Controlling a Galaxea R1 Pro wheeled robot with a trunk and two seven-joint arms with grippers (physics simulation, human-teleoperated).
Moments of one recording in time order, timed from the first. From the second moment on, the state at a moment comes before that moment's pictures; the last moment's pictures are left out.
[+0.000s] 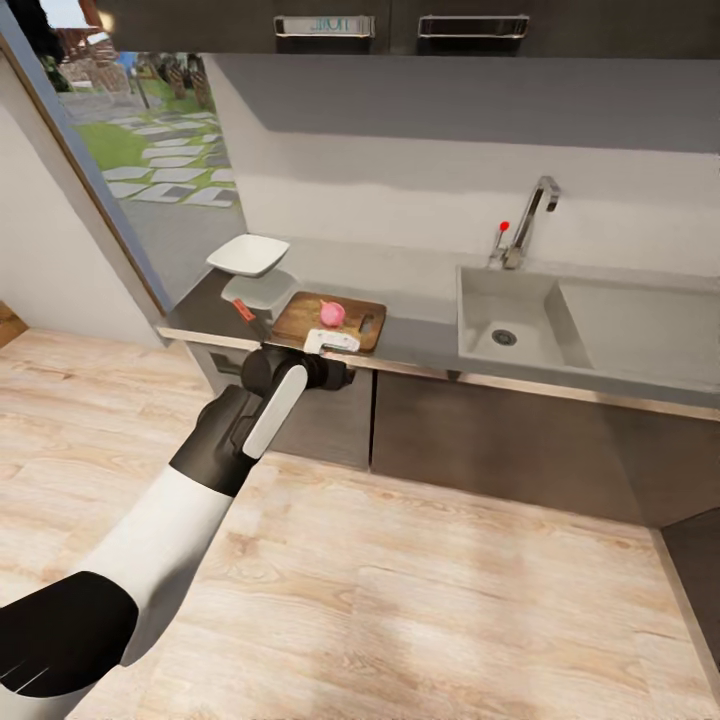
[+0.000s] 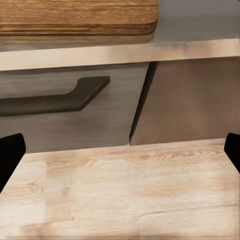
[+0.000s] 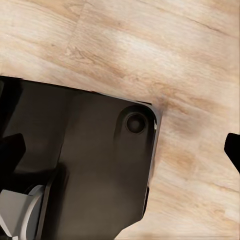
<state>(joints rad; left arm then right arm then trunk) -1.09 -0.09 -0.44 -1.22 0.45 1.01 0.33 0.25 0.04 -0.36 -0.59 0.38 -0.64 0.23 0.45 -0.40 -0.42</state>
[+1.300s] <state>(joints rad) -0.90 -0.06 -0.44 0.07 0.57 0.11 -0.05 0.25 0.04 -0.36 -0.58 0.38 -0.63 0.13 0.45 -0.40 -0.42</state>
